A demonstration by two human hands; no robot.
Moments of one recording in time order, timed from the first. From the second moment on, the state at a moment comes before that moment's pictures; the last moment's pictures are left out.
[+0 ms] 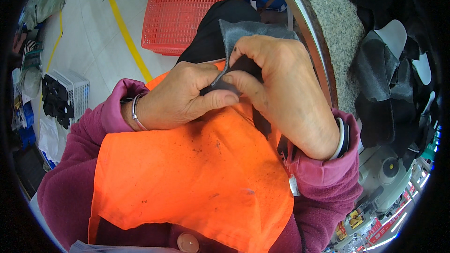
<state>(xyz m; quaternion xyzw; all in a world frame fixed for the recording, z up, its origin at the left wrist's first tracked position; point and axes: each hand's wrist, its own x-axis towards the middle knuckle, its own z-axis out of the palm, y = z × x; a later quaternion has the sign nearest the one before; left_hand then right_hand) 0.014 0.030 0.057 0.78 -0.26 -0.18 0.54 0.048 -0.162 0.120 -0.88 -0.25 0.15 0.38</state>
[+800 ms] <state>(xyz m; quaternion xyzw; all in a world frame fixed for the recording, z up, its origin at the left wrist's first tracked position) 0.013 0.024 0.050 0.70 -0.19 -0.15 0.68 0.054 -0.160 0.121 -0.88 -0.23 0.15 0.38</state>
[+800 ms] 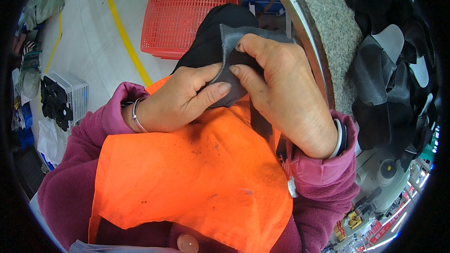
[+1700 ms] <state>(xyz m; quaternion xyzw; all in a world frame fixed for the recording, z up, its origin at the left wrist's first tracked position) 0.011 0.027 0.049 0.69 -0.18 -0.18 0.68 0.038 -0.159 0.124 -0.87 -0.16 0.19 0.44</state>
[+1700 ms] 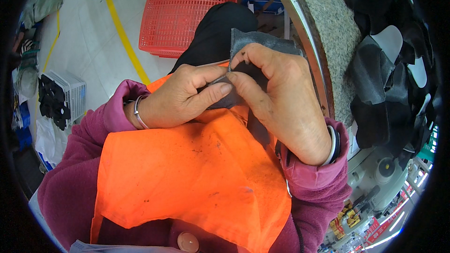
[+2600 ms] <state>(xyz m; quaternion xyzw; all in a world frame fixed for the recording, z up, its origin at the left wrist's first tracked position) 0.013 0.028 0.042 0.69 -0.18 -0.16 0.68 0.042 -0.154 0.125 -0.90 -0.18 0.10 0.38</state>
